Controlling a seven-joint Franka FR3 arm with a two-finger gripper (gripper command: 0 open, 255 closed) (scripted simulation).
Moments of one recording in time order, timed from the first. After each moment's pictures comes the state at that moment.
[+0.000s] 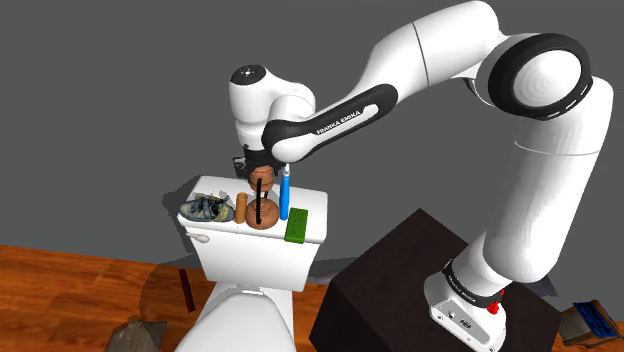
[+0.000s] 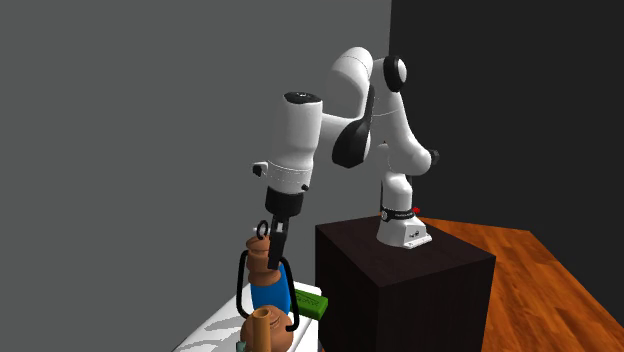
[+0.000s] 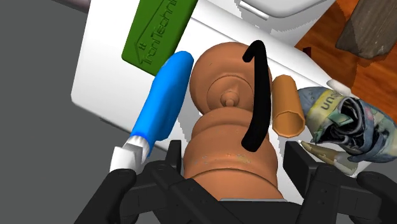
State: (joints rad) arm 0.04 0.38 0.55 -1.86 -0.50 2.15 1.16
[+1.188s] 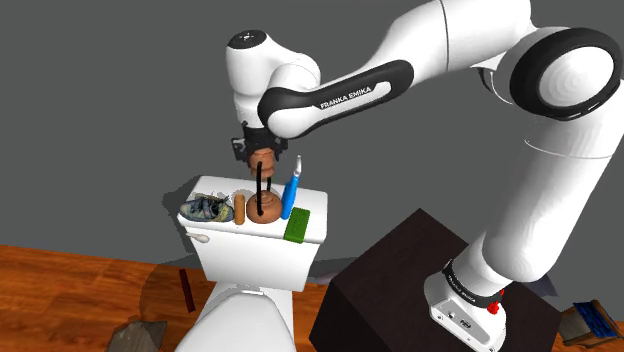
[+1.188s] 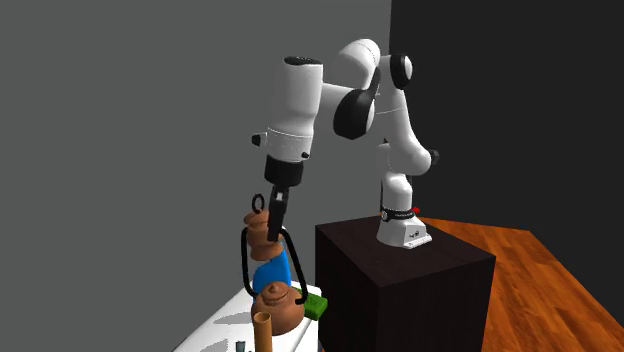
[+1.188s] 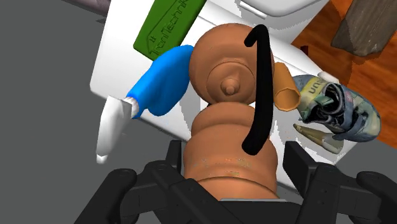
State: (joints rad) arm 0.02 0.30 0.58 -1.80 -0.43 2.04 1.10
